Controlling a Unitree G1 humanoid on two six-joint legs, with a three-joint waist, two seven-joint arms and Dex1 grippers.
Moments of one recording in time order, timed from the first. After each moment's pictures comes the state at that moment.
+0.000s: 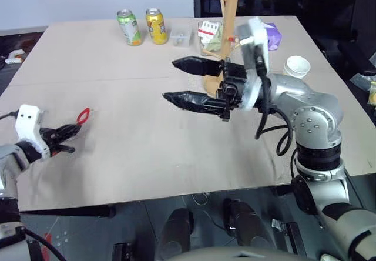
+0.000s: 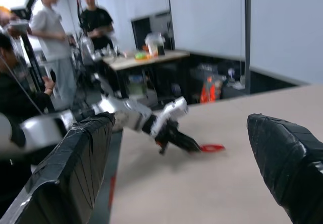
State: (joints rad) left arm -0.19 0.95 0.47 0.30 -0.43 0.51 -0.89; right arm -0.85 -0.21 0.04 -0.33 0.81 0.89 0.77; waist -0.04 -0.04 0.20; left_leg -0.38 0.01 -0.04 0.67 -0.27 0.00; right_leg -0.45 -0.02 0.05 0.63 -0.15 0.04
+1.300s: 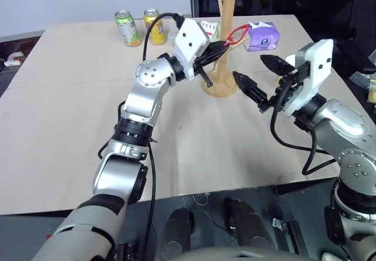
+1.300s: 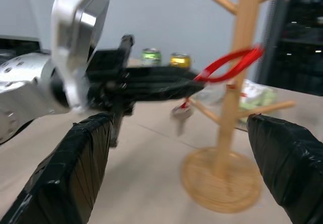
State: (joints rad) left arm -0.96 0.34 -0.14 0.37 -0.14 0.03 -0.74; right arm -0.53 -0.43 -0.13 -0.70 0.74 0.93 0.16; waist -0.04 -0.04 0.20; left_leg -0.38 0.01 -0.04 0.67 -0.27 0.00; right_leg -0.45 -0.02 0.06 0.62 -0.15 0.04
